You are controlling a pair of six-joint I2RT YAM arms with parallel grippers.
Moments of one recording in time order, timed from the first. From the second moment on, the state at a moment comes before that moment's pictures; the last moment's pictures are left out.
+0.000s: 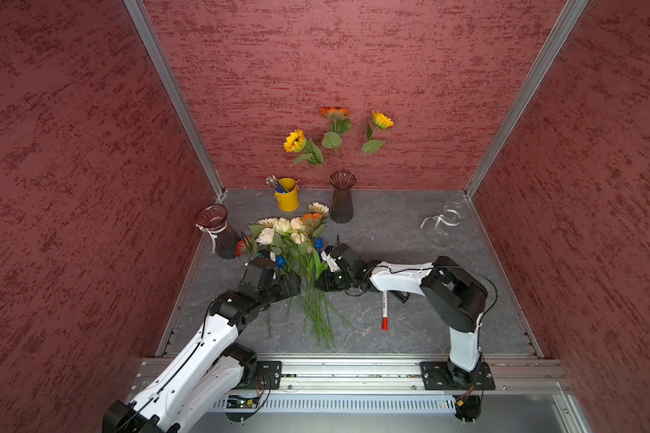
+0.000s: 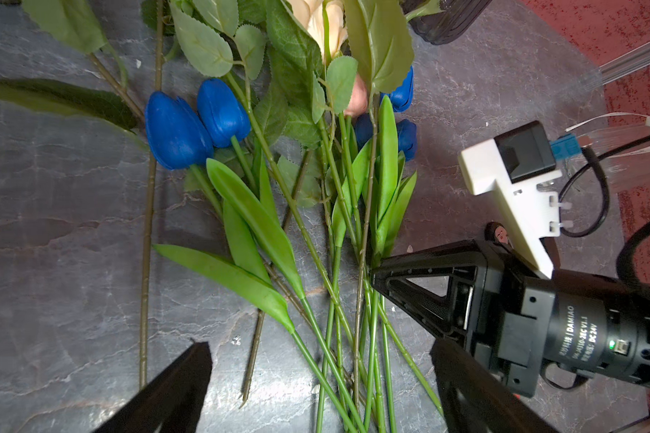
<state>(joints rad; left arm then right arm) -0.41 0.79 0.58 -0.62 0.03 -0.65 0.86 1.95 1.14 0.00 -0.37 0.75</state>
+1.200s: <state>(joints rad) -0.40 0.98 0.58 -0.48 0.09 -0.66 0.84 1.65 1.21 -0.26 -0.28 0.65</state>
